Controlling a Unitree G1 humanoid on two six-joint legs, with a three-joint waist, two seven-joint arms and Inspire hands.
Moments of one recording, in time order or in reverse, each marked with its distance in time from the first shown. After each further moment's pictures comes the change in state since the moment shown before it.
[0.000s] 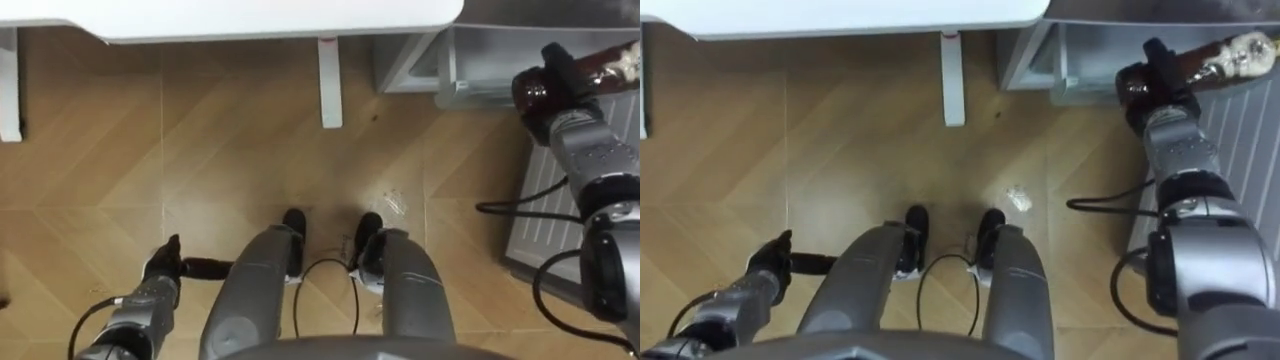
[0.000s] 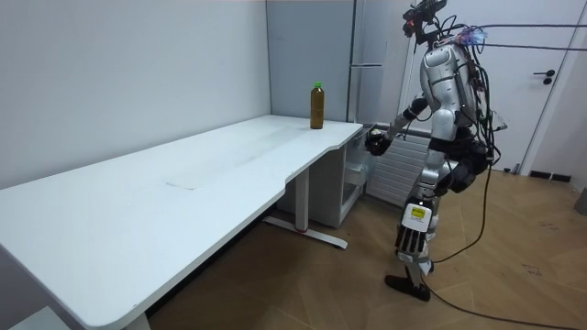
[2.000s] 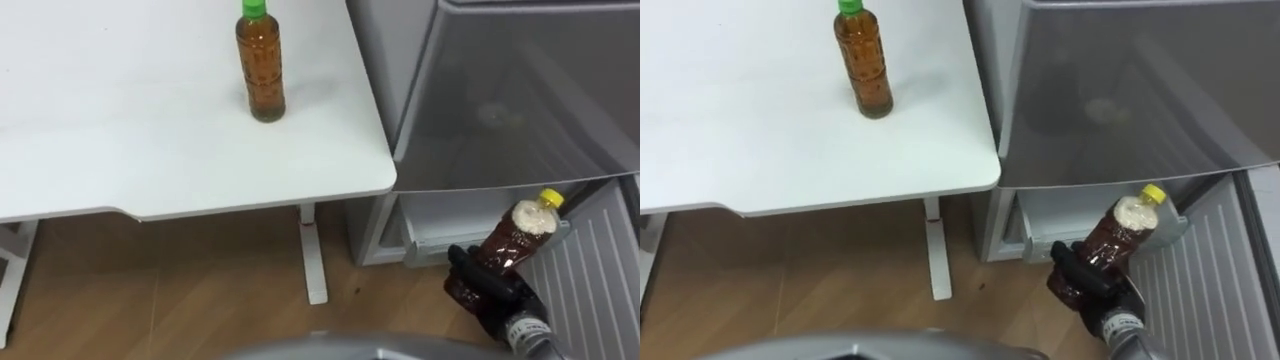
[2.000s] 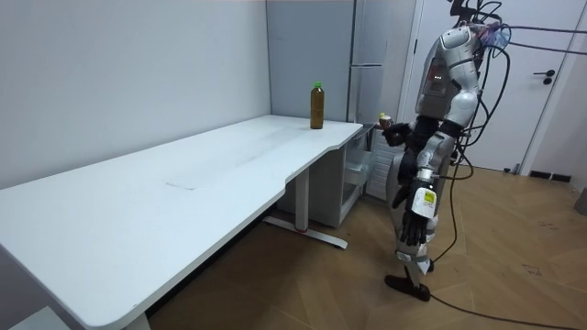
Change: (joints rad) left arm 0.549 -0.050 0.218 -0.212 -0.274 0.005 0.263; right arm 0.975 0.170 0.014 -0.668 -0.578 0.099 0.291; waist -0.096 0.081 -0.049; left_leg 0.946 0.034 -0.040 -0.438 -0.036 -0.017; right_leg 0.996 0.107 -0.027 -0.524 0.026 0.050
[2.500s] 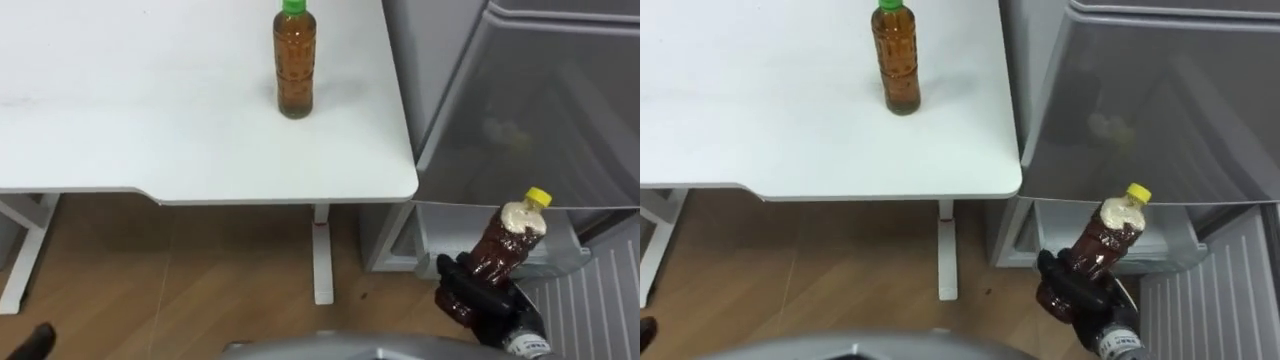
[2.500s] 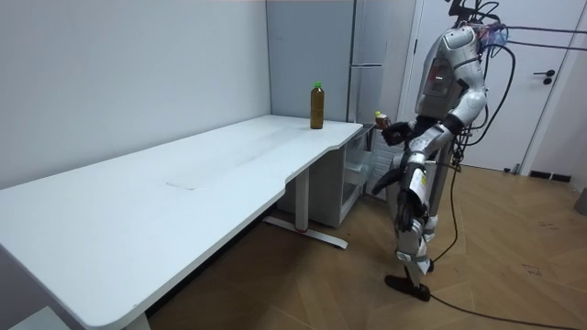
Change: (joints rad) left arm 0.069 0.026 0.129 -0.377 -0.161 -0.227 0.386; right arm 0.146 0.002 0.022 -0.107 -0.045 -0.029 0.115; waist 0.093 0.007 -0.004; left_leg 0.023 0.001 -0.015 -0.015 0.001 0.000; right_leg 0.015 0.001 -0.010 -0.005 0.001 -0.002
